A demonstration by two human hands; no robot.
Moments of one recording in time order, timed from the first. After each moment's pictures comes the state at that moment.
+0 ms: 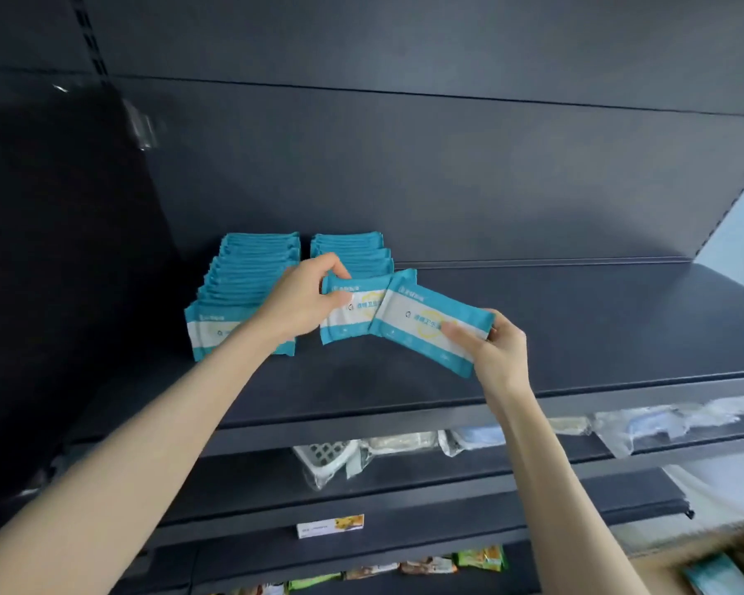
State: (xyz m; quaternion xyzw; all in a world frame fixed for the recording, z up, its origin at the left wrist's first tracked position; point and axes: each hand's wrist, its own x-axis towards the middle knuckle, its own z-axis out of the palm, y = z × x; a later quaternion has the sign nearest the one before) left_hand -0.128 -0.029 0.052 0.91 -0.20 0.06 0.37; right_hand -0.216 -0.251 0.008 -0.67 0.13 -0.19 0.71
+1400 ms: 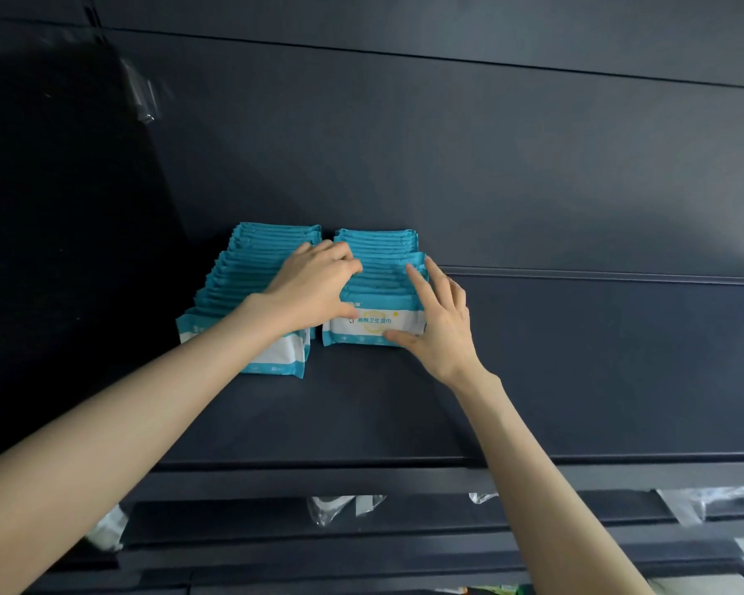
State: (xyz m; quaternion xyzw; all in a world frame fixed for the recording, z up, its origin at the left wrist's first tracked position) left_hand -0.043 -0.029 0.041 0.96 -0.27 0.11 0.00; right_hand -0.077 -0.219 -0.029 -0.94 -0.08 -0.19 0.26
